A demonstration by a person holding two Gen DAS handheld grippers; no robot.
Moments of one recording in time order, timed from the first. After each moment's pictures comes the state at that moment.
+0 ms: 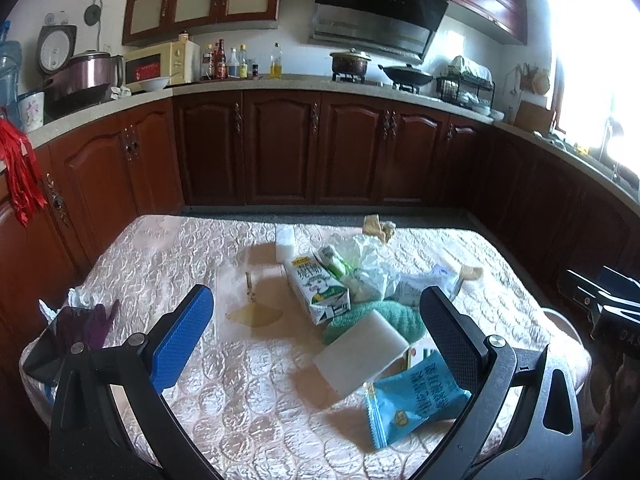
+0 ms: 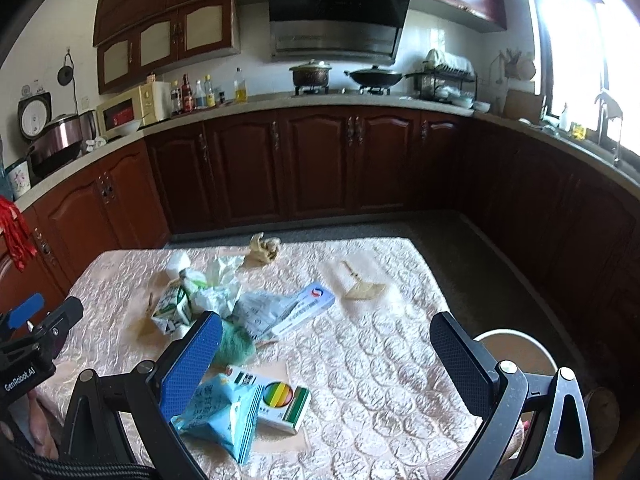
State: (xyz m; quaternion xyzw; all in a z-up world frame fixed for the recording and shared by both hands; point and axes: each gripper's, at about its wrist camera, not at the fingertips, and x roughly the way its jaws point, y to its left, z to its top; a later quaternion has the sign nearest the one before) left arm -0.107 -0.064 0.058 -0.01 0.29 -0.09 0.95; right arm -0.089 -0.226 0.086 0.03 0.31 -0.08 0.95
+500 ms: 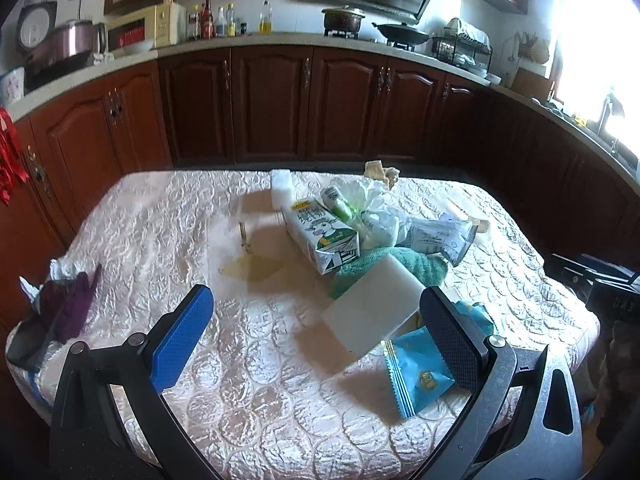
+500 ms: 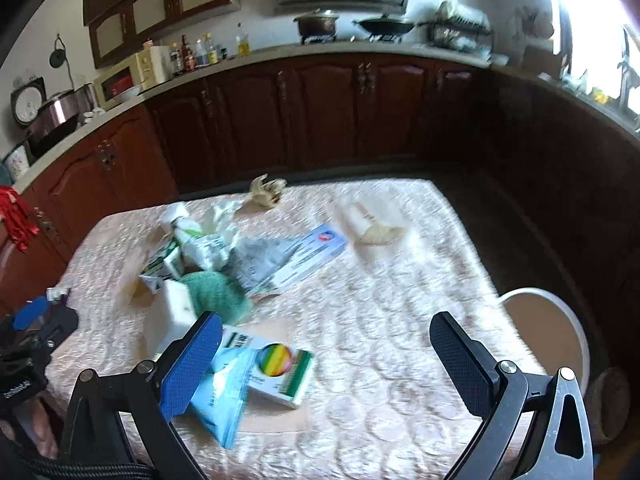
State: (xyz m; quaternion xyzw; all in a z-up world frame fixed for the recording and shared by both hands) left arm -0.091 -0.055 0.017 -0.01 0.36 -0.11 0.93; right arm -0.060 -0.235 0.033 0.07 0.40 -0.03 0.91
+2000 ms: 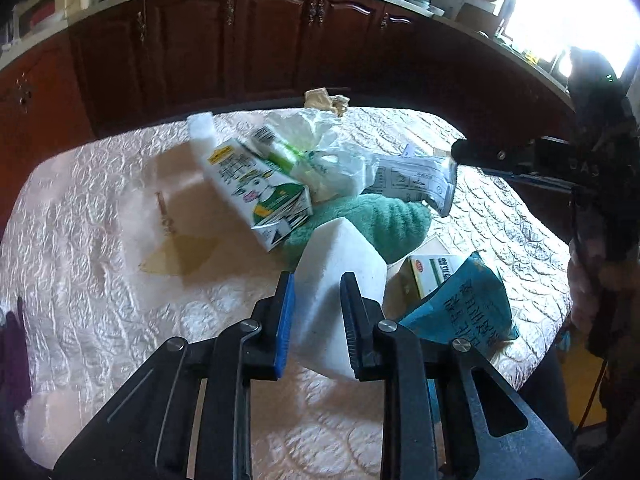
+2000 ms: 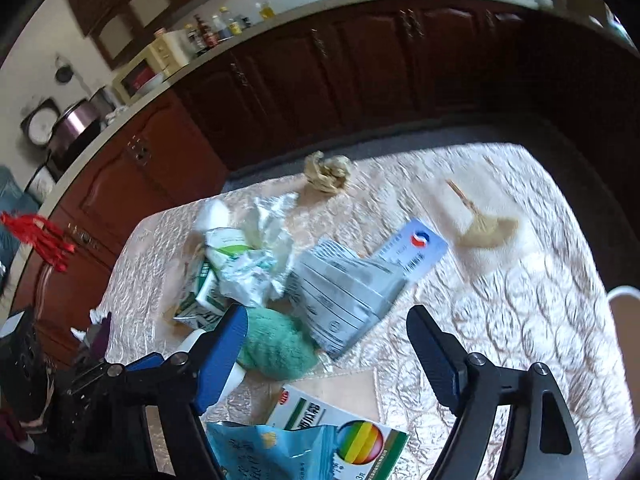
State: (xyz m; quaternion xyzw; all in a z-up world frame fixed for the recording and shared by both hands) left arm -0.028 -0.071 -0.027 0.03 0.46 -0.24 0.85; right arm 0.044 -0.213 0.005 0.15 0.45 0.07 0.88
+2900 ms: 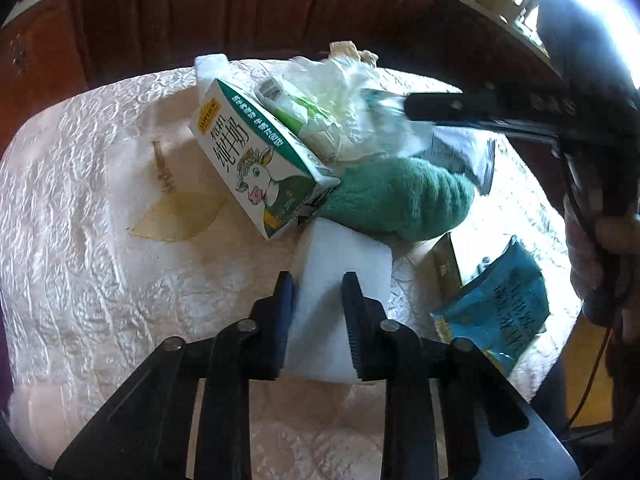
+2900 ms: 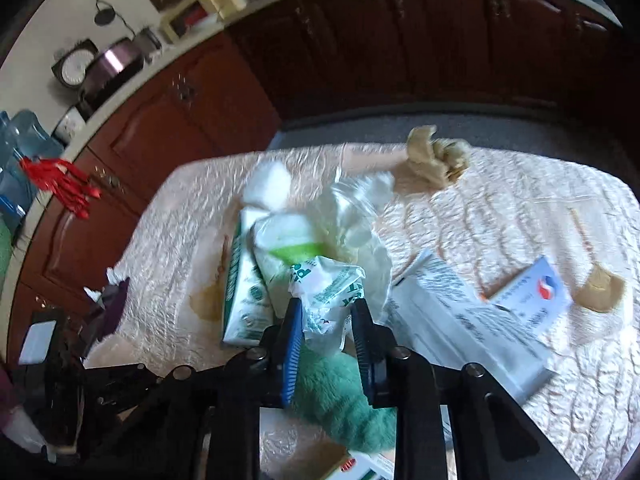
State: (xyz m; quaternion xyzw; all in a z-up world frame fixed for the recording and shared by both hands) left arm -0.001 -0.062 -0.057 0.01 0.52 -0.24 0.82; right arm 0.116 -0.156 -0.026 0.11 0.50 0.18 0.84
